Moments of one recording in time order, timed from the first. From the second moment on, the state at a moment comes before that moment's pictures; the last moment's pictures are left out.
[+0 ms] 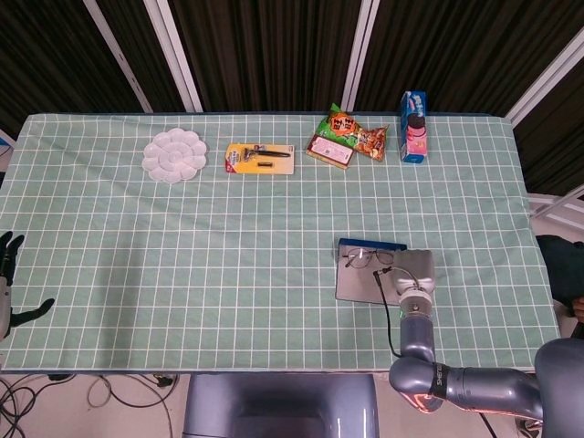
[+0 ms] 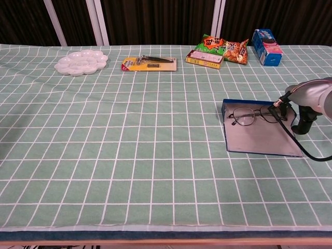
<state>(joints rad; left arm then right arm) -0.11 -1.16 -0.12 -1.61 1.34 1.47 0.07 0.88 -1.56 0.19 -1.71 -0.19 1.40 -1.11</state>
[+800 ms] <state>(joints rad) -0.10 -1.17 -0.12 -1.60 1.35 1.49 0.09 0.86 -1.50 0.24 -1.84 -0.29 1.44 -1.06</state>
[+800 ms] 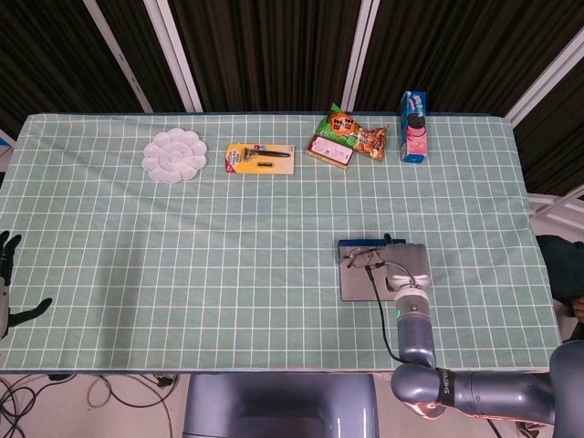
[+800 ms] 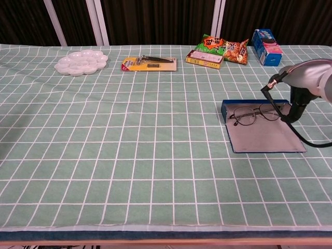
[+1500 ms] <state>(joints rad) -0.10 -1.21 -0.12 -1.51 1.39 1.54 0.13 0.86 -1.43 0.34 -1.72 -0.29 1.16 -0.86</state>
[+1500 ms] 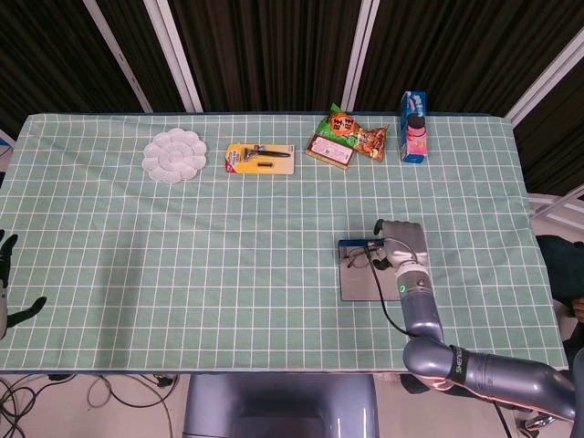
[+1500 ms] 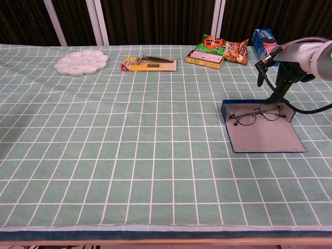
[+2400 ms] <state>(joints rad) -0.09 -1.24 -0.14 -1.50 1.36 1.54 0.16 0.95 -1.48 0.31 -1.53 -0.17 1.03 -0.80</state>
